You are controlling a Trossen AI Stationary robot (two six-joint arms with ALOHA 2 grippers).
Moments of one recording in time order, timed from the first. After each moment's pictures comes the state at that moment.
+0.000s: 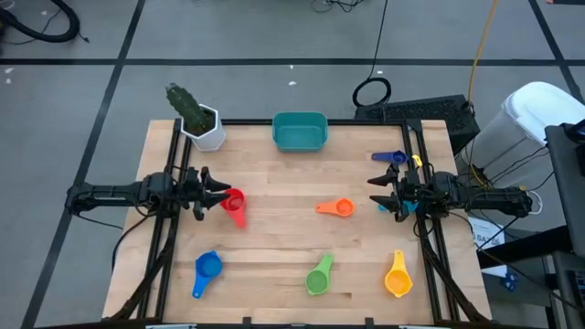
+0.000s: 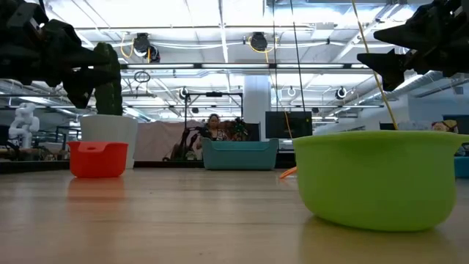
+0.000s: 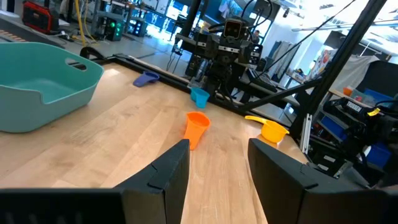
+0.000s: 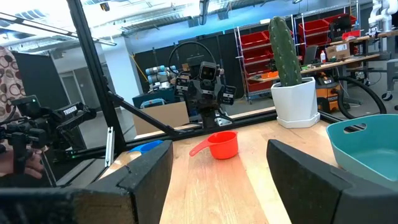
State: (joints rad) left arm 0.01 0.06 0.01 0.03 -0.03 -0.38; right arm -0.02 0.01 0.01 0.13 0.00 0.22
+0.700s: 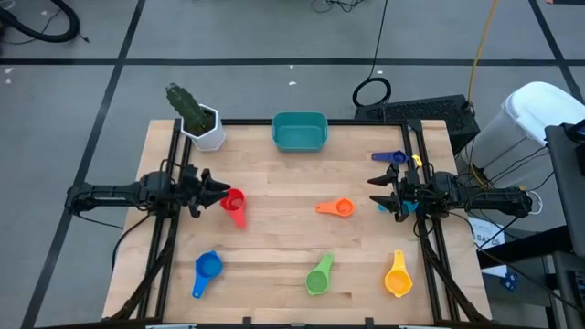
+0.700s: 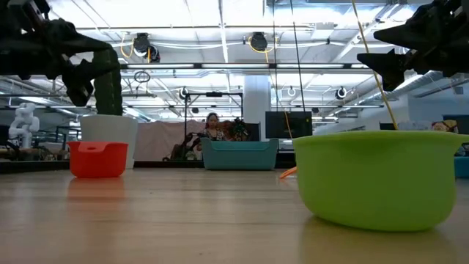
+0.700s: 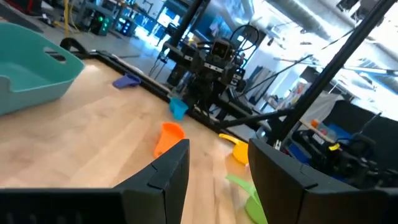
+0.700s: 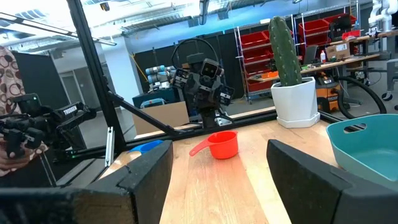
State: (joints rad) left arm 0.01 0.06 0.01 0.11 0.00 -0.56; right arm -0.02 0.01 0.01 0.13 0.00 0.22
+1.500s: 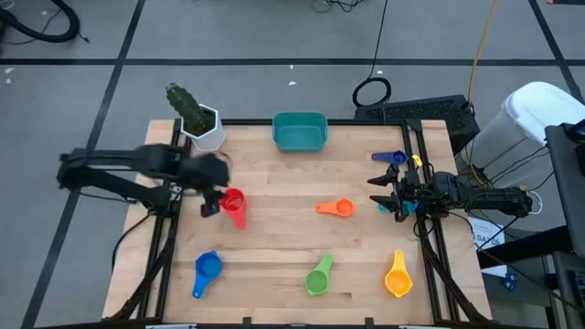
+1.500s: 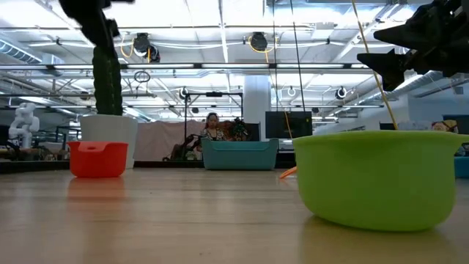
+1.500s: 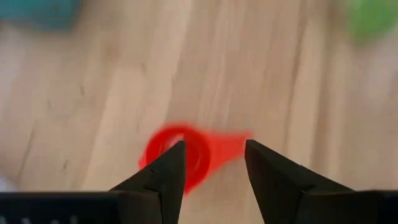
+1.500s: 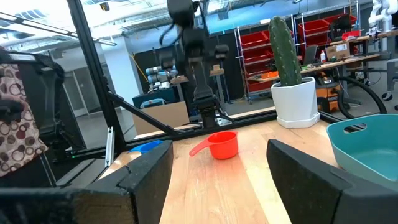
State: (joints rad) left arm -0.02 1.09 1.11 -1.13 -0.03 -0.19; right arm -0.02 0.01 0.01 0.13 0.00 0.22
